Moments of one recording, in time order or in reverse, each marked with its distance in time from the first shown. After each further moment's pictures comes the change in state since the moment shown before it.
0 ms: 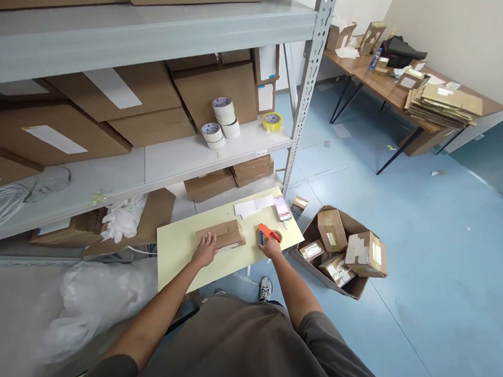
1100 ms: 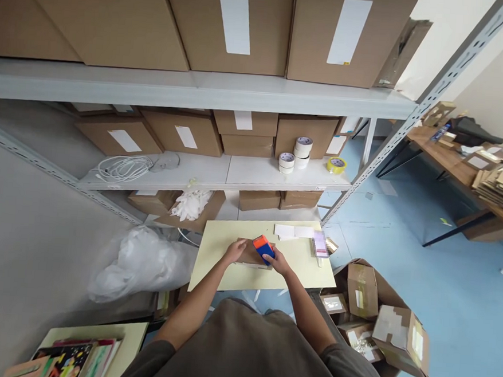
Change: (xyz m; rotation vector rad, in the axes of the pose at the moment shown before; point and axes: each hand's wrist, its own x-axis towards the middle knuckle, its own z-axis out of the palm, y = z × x) left_hand -0.027 -0.037 -0.017 -1.005 0.384 0.003; right_hand -0.013 -0.125 0.011 0.706 -0.205 -0.595
